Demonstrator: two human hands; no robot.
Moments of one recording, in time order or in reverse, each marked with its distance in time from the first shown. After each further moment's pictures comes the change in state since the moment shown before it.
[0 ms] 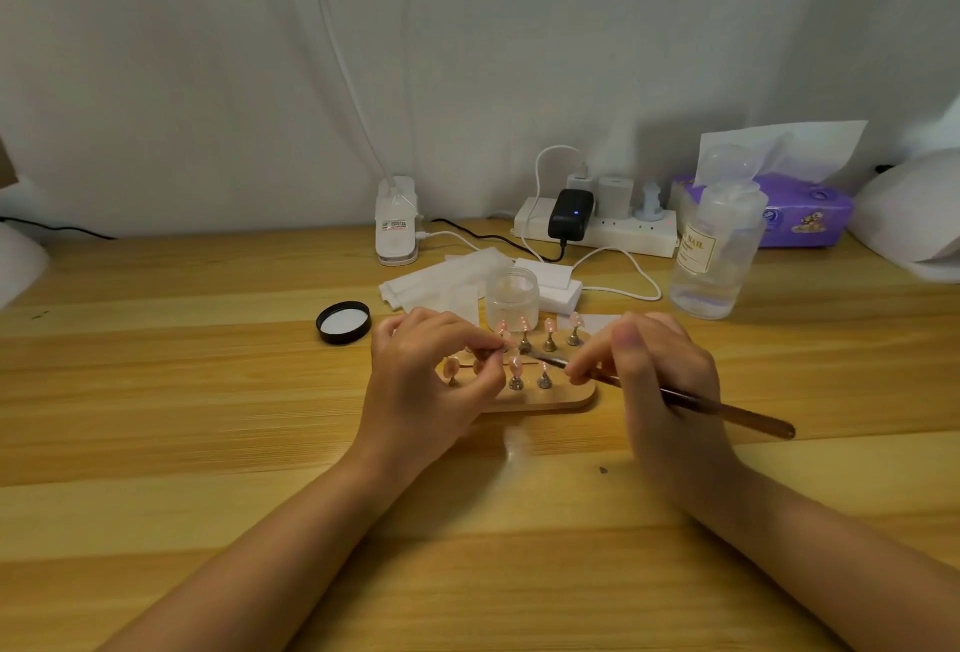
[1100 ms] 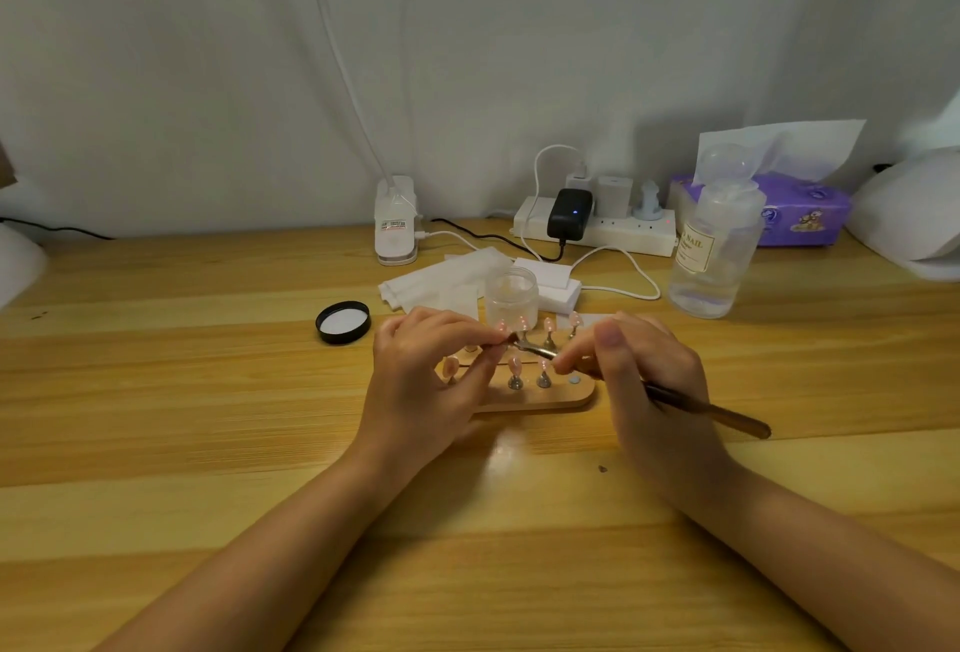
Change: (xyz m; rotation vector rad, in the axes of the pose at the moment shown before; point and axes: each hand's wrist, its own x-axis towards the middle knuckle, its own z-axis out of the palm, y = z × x) left_hand 0.001 -0.002 0.001 -0.020 0.020 0.035; right_hand 0.000 -0.005 0.002 0.025 -0.051 0.057
